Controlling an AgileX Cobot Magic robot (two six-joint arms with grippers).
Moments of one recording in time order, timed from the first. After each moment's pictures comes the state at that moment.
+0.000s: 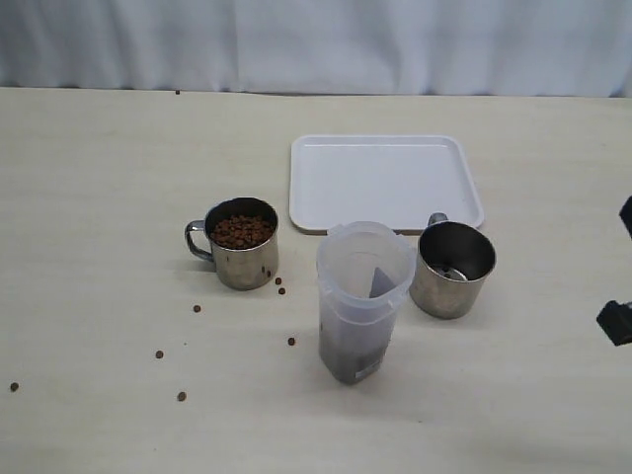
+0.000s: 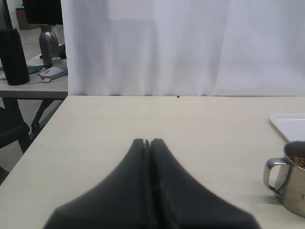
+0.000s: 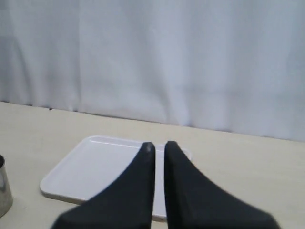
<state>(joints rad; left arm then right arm) -0.01 0.00 0.00 0.05 0.21 -0.02 0.04 0.73 0.00 -0.52 -0.66 0.37</state>
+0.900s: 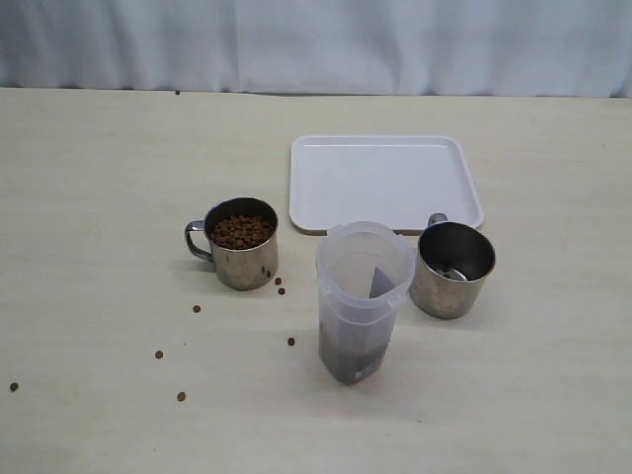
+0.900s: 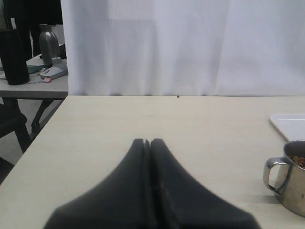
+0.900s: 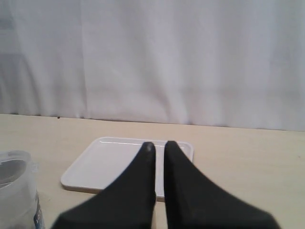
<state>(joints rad) -0.01 0.00 0.00 0.05 0.21 -0.02 0.04 0.03 0.00 -1.74 -0.28 1.76</state>
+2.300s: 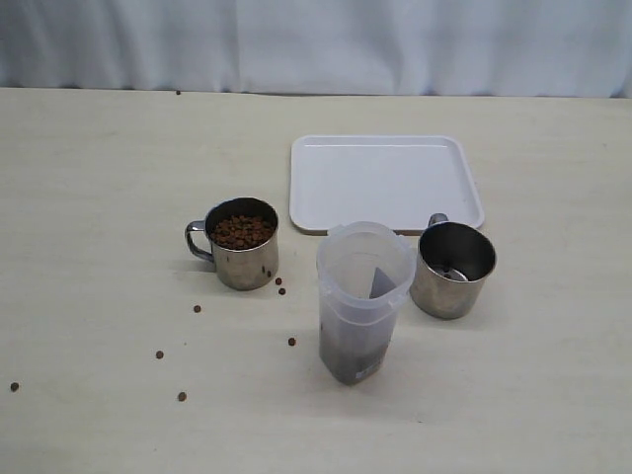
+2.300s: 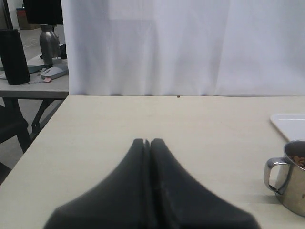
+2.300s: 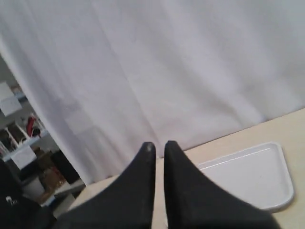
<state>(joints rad) -0.01 0.00 0.00 0.05 0.21 -0.02 0.25 0.00 0.00 -1.28 -0.16 1.81</state>
